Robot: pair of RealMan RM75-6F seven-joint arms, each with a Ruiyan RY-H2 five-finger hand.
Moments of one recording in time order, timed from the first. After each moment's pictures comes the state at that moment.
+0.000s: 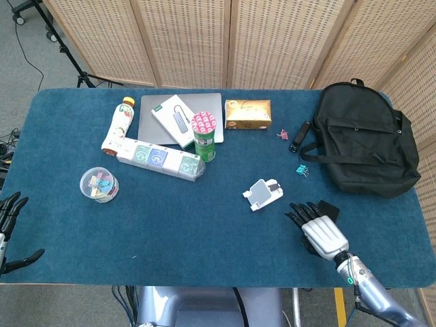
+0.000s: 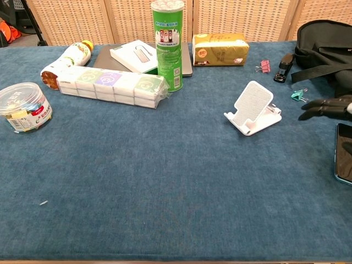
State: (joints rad) left arm -0.01 -1.04 0.02 -1.65 1.65 1.62 -0.17; right arm 0.42 -1.17 0.02 -1.74 -1.44 0.93 -0.29
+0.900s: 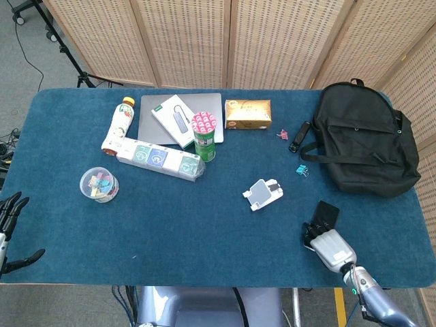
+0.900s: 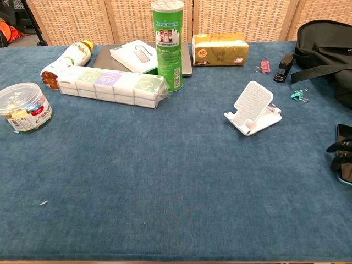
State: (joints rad) left arm -0.01 -1.04 0.02 -1.65 1.65 1.61 -0.16; right arm 0.44 -1.16 -0.10 -1.74 -1.30 0.90 -0.61
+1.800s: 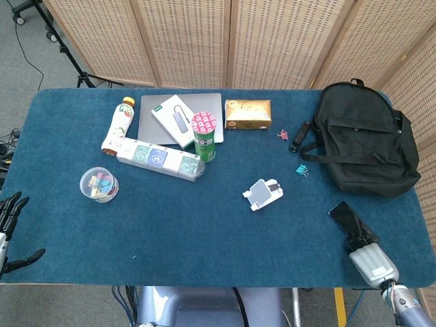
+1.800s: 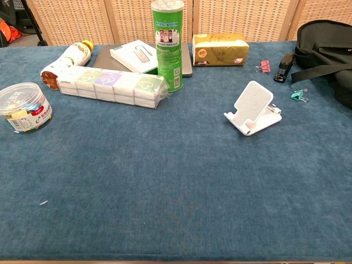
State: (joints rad) left arm -0.01 -1.04 0.02 -1.66 1.64 1.61 -0.15; right arm 0.33 -1.07 -0.21 -1.62 -1.35 1.00 -0.60
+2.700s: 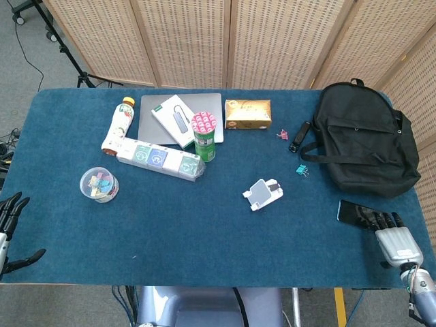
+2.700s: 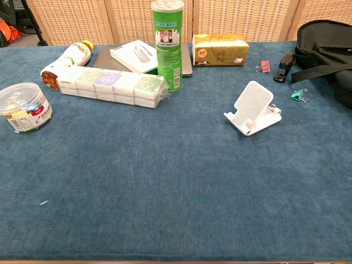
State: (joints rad) left arm -0.01 -1.05 0.02 -1.66 1.64 1.61 -0.15; right arm 0.30 -1.10 -0.08 -1.47 -1.25 1.02 -0.34
